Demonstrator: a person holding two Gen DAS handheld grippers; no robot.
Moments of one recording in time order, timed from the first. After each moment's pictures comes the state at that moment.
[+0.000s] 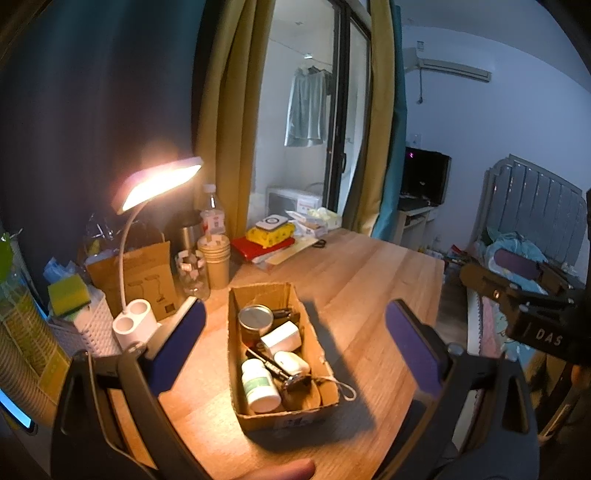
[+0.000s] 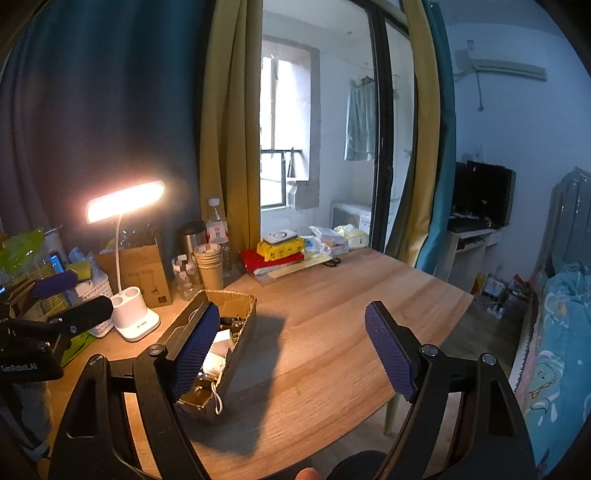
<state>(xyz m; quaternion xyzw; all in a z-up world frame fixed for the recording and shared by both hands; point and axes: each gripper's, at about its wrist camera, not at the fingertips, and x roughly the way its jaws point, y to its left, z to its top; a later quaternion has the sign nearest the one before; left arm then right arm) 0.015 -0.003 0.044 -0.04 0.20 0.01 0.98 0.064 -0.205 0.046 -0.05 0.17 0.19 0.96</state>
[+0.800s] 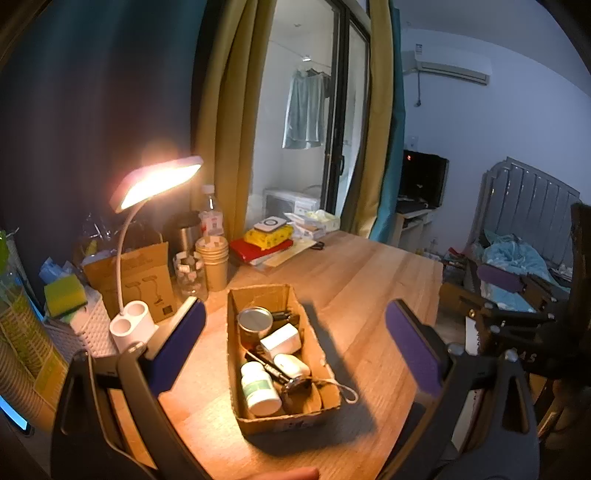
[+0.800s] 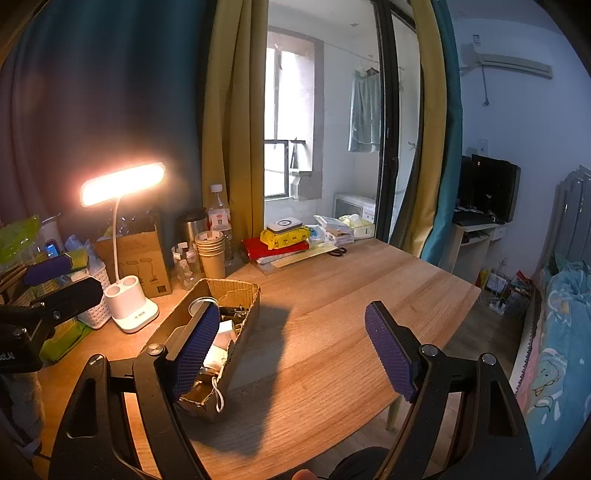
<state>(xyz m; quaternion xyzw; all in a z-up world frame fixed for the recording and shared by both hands) 0.015 0.000 0.042 -0.05 0.19 0.01 0.98 0.075 -0.192 0.029 -0.06 0.19 0.20 0.96</state>
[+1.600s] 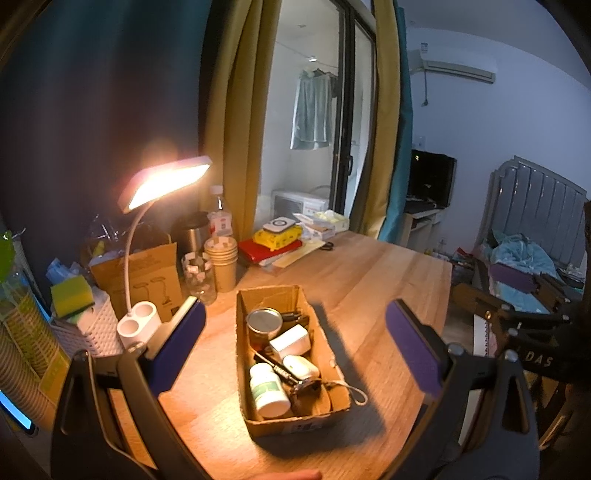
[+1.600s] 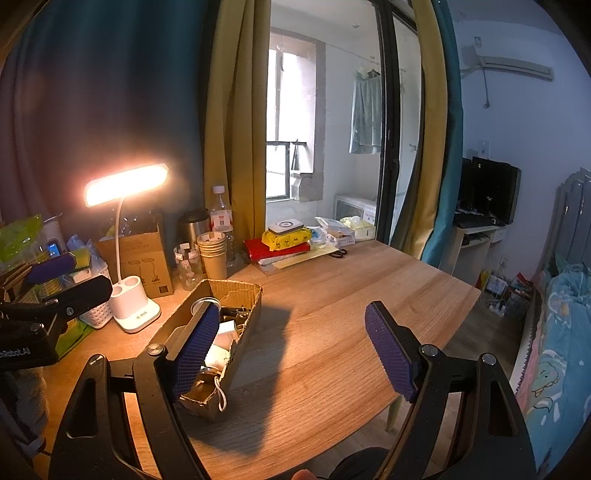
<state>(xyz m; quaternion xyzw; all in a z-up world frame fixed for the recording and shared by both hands) 0.019 0.005 0.039 -0.04 0.19 0.02 0.98 0.073 -0.192 0.030 -0.06 0.19 0.20 0.96</state>
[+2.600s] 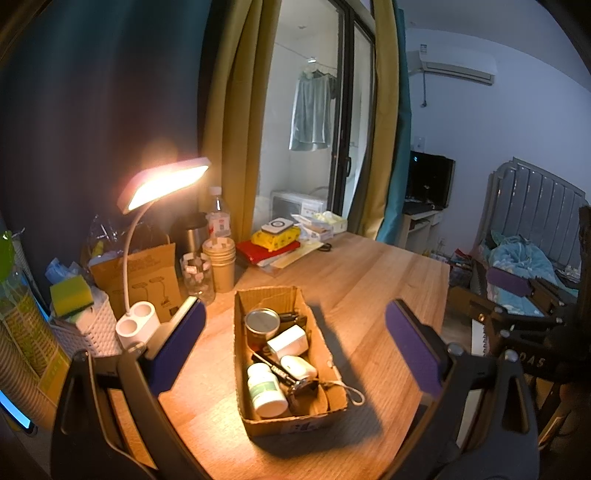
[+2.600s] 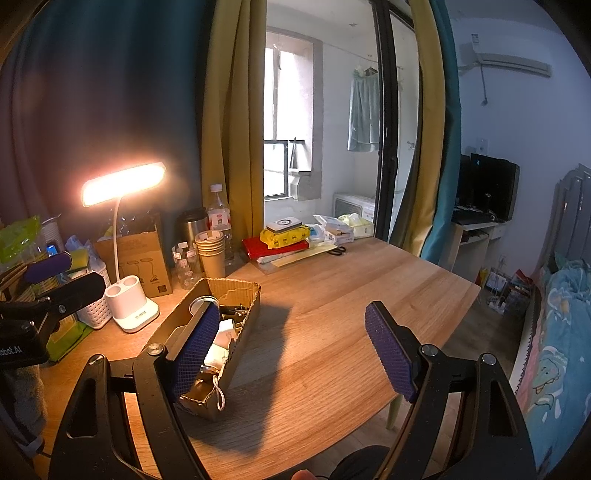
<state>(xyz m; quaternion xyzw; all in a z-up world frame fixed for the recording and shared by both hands) 0.018 0.005 0.040 -0.05 0.19 0.02 0.98 0.072 -0.192 0.030 -0.06 0.19 0.20 0.96</state>
